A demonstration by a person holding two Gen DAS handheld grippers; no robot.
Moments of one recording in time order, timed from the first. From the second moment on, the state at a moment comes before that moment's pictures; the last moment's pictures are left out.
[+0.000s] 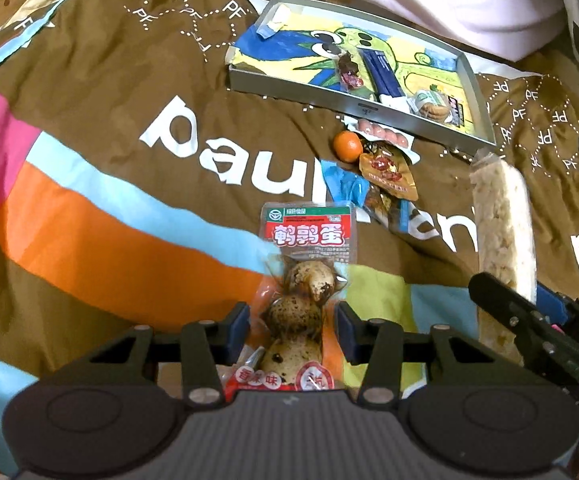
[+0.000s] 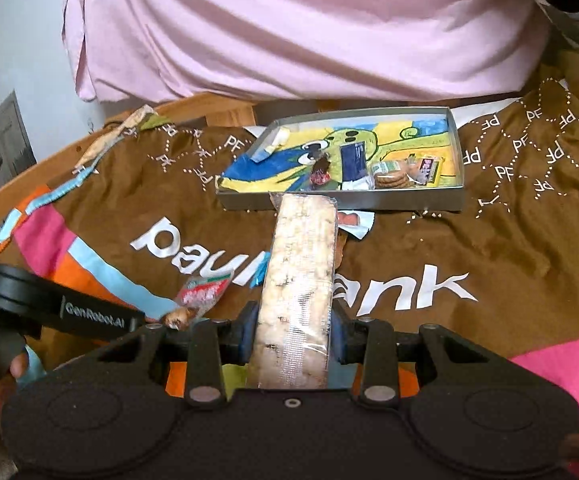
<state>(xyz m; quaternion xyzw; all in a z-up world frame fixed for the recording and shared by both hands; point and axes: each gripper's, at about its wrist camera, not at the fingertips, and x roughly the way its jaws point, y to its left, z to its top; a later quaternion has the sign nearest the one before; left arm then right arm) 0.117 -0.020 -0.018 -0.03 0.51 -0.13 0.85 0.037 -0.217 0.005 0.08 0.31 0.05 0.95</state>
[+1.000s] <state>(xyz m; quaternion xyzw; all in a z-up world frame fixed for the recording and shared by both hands) 0.132 -0.019 0.025 -0.10 0.44 -0.13 0.88 0.052 -0.217 0.054 0.03 0.31 0.04 0.95</state>
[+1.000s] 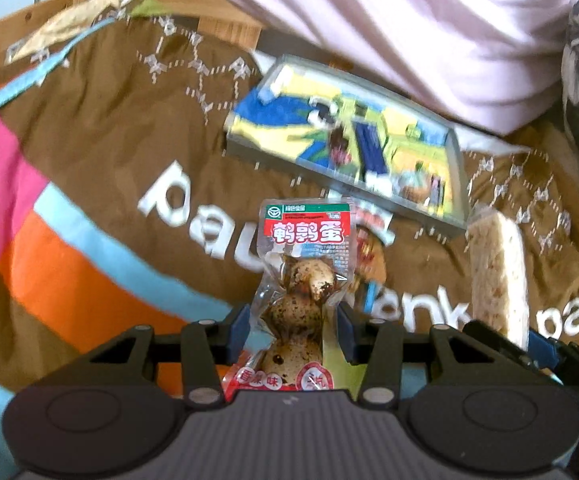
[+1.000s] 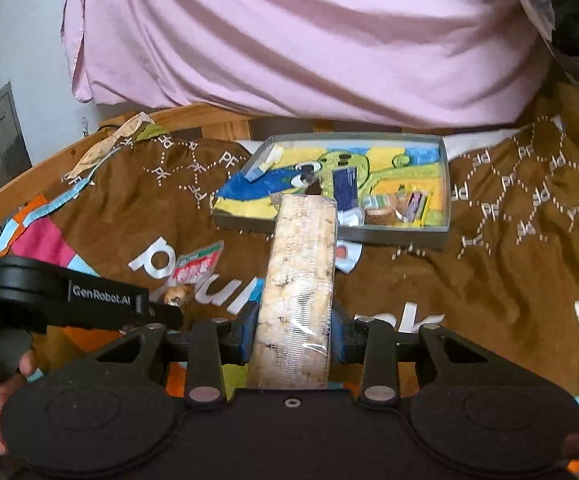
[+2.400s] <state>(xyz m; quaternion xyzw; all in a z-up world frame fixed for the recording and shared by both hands) 0.355 -0.166 -0.019 -0.08 0.35 -0.15 0.92 0.290 -0.345 0.005 0.04 0.25 -0.03 0.97</state>
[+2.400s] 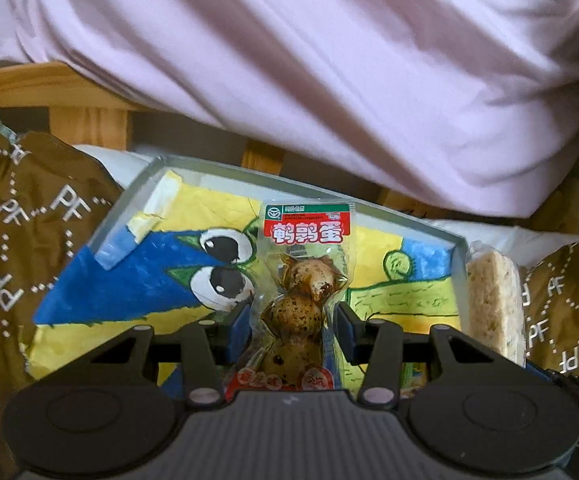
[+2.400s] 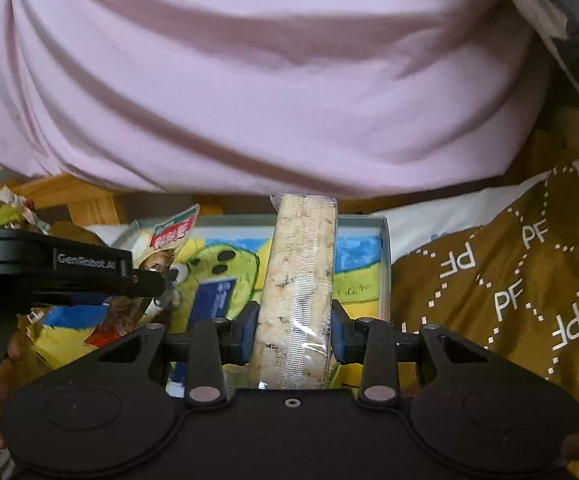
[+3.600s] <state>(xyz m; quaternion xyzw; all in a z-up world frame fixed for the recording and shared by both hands) 0.307 -0.140 0.022 -0.08 0.27 -0.13 0.95 0.261 -0.339 0.021 0.02 0.21 -0.05 0.98</state>
